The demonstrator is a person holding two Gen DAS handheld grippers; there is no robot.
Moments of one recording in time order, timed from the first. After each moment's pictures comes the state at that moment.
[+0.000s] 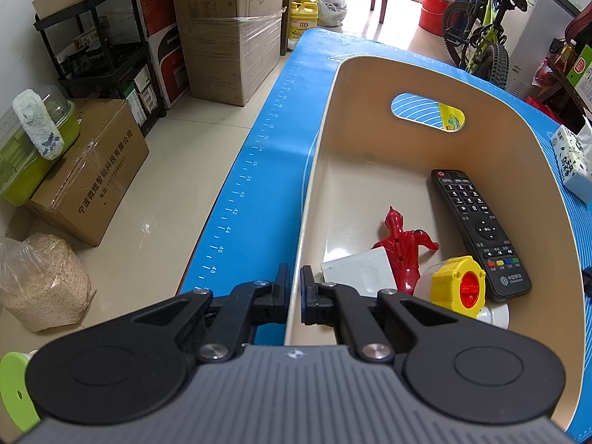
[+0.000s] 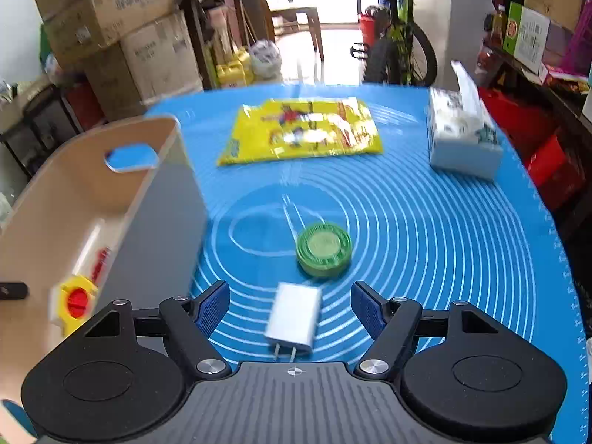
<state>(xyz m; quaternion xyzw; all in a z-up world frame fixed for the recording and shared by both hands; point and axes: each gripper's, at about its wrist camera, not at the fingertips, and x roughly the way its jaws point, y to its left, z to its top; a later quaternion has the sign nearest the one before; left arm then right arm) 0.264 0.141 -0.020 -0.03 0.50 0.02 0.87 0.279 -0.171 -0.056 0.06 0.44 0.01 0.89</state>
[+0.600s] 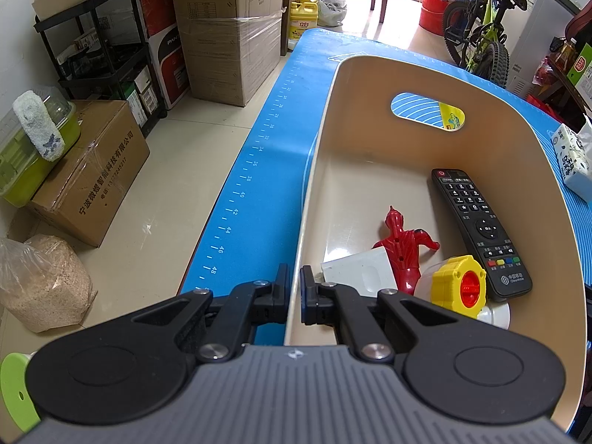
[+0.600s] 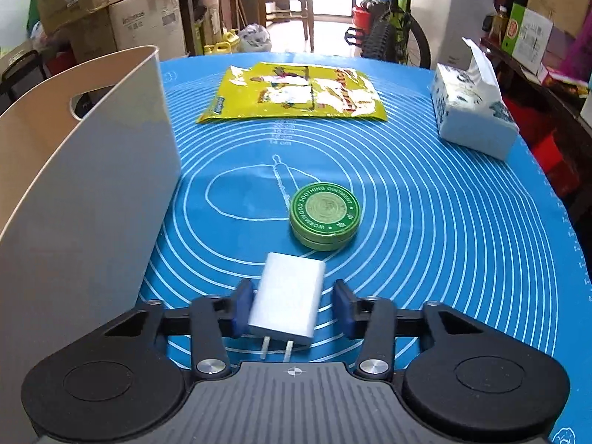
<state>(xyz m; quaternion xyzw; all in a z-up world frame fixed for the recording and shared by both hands) 0.264 0.142 -0.020 -0.03 0.50 0.02 0.87 0.287 -0.149 -0.101 0.02 0.44 -0.02 0.90</state>
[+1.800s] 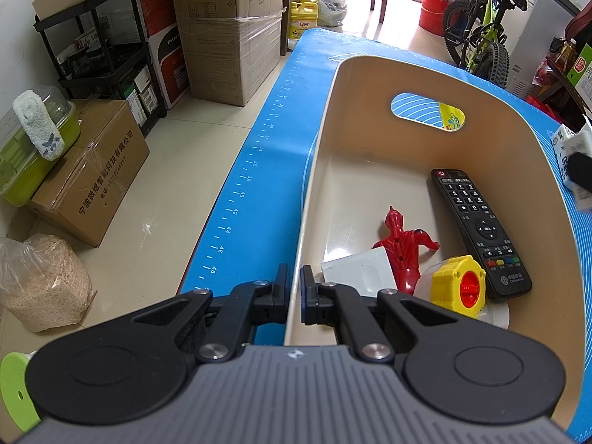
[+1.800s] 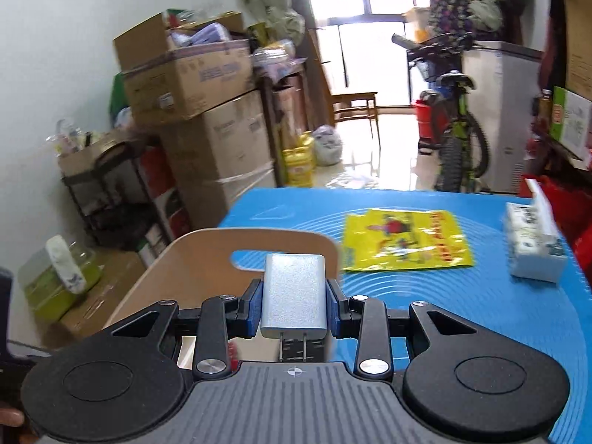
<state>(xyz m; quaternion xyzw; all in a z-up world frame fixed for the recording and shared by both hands) 0.264 0.142 -0.021 -0.03 0.50 0.02 0.87 0.271 -0.063 0.027 0.06 0.30 0.10 0.95</state>
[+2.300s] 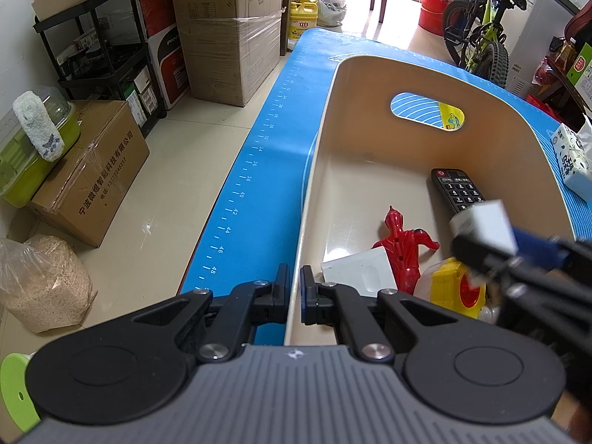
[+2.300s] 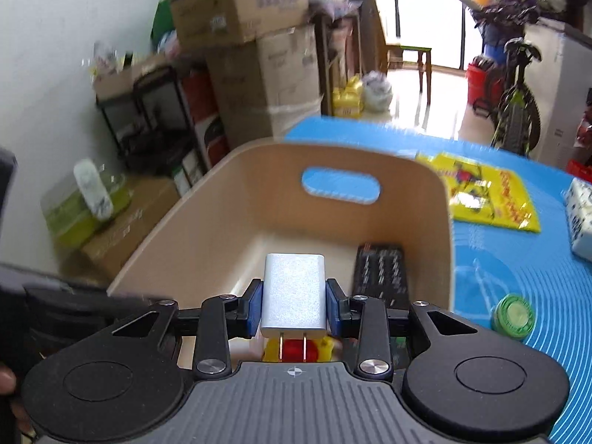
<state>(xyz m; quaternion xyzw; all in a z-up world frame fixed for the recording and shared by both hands) 0.264 0.141 -0.021 -0.03 0.50 0.02 0.87 0.280 -0.008 -0.022 0.01 0.40 0.16 0.90</state>
